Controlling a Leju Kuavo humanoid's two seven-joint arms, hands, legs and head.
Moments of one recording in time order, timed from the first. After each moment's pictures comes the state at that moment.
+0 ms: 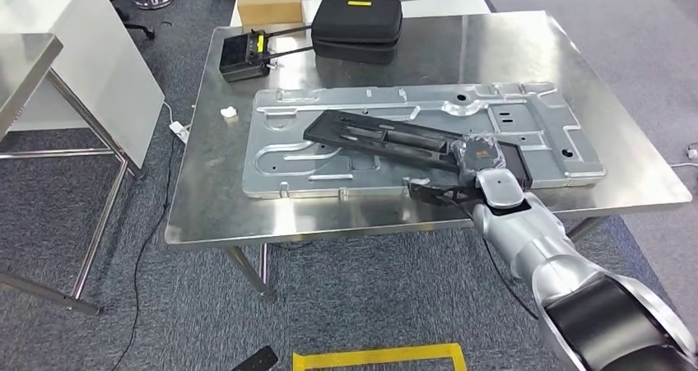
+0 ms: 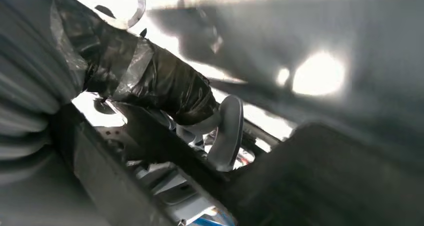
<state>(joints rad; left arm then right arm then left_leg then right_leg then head) -0.20 -0.15 0.28 -0.21 -1.05 -0.12 -0.36 -1.03 -0.08 0.77 -0.32 1.16 -0.24 -0.05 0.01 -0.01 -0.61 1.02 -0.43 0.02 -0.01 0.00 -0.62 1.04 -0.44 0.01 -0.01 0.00</state>
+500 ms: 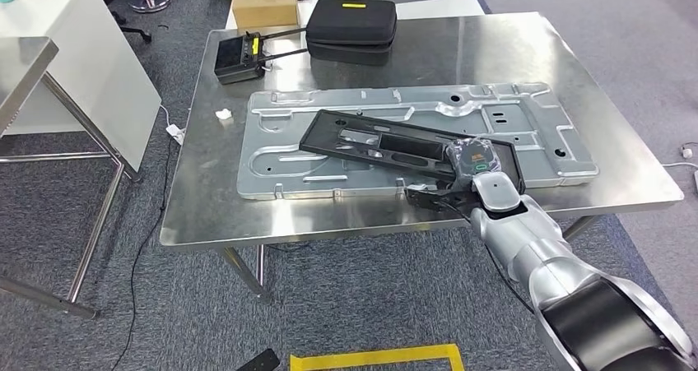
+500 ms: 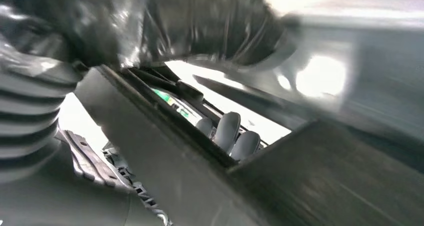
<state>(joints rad) -0.19 -0.15 0.27 -0.21 -1.04 -0.12 -0.37 -1.02 -0.06 0.79 -0.31 1.16 -0.25 -0.08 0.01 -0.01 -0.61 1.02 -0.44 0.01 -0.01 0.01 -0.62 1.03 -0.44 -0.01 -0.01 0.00</state>
